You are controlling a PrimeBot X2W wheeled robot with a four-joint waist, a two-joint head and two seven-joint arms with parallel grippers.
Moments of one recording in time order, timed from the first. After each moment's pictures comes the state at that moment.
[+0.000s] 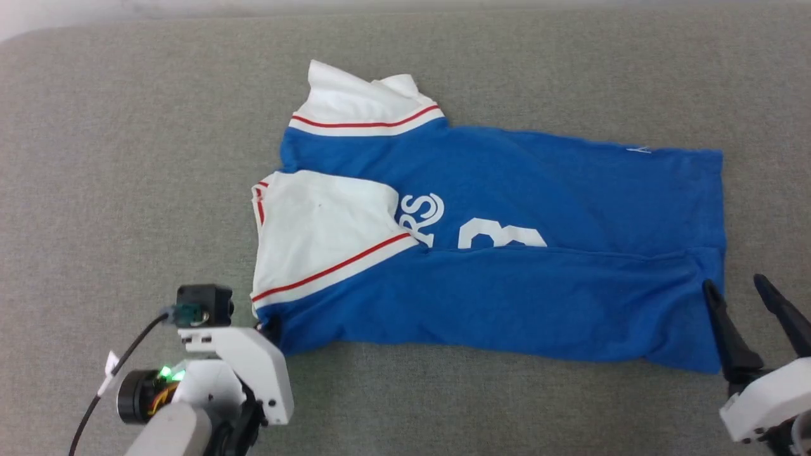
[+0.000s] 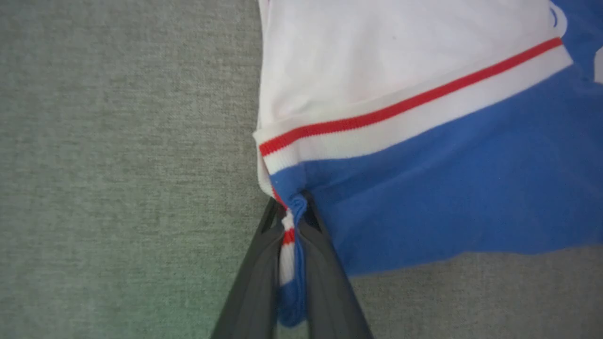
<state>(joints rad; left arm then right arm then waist) -0.17 0.40 -0.40 0.04 -0.58 0.29 0.44 0.11 -0.22 -0.12 -0.20 0.29 0.13 0.13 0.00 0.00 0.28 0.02</state>
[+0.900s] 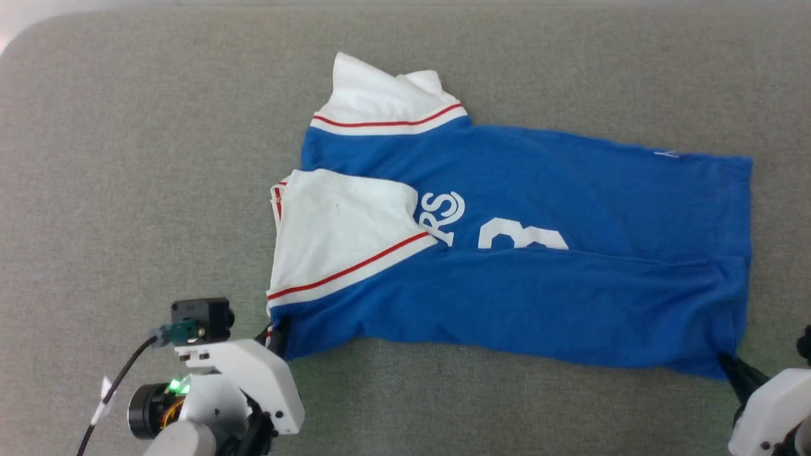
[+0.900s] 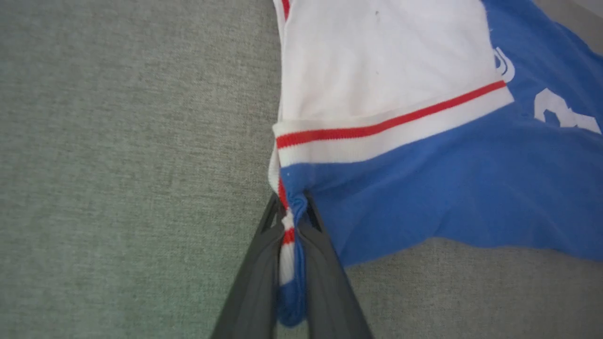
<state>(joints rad) -0.10 0.37 -0.38 -0.07 -0.61 0.32 0.37 0.11 -0.21 -0.20 -0.04 0.39 0.13 0.54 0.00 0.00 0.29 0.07</state>
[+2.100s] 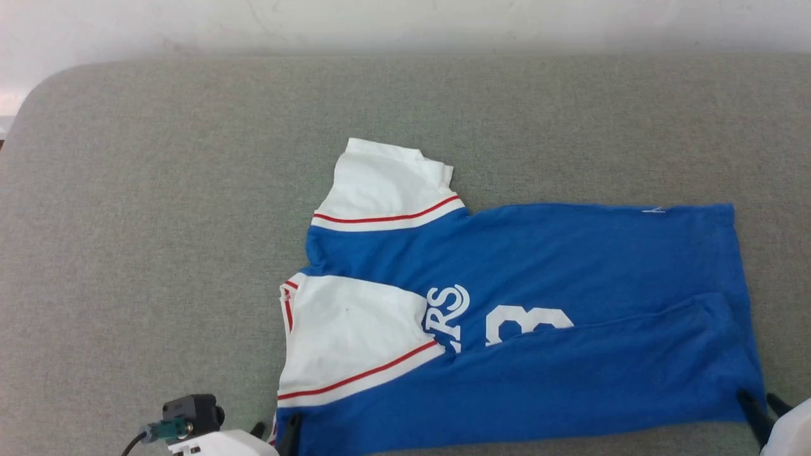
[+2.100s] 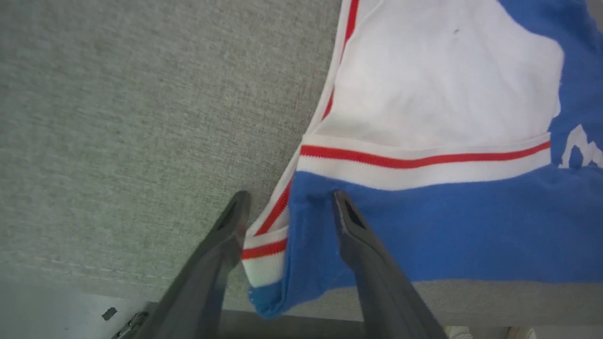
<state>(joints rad) 0.16 0.33 -0.33 -0.07 -0.75 0.33 0.30 0.17 -0.22 -0.29 -0.02 0.38 0.13 0.58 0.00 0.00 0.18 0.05</state>
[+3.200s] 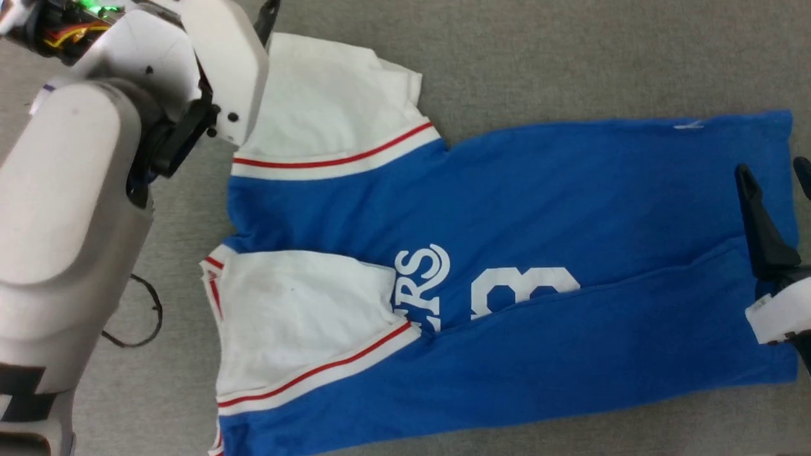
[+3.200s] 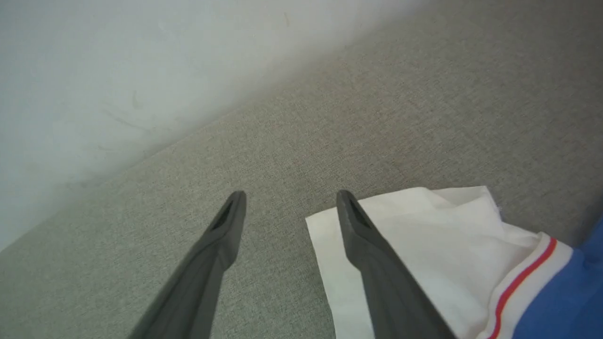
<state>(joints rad) -0.99 0.50 -0.50 0.10 -0.44 0.01 0.68 -0.14 -0.26 -0.15 -0.24 0.33 0.13 0.25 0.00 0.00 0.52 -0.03</state>
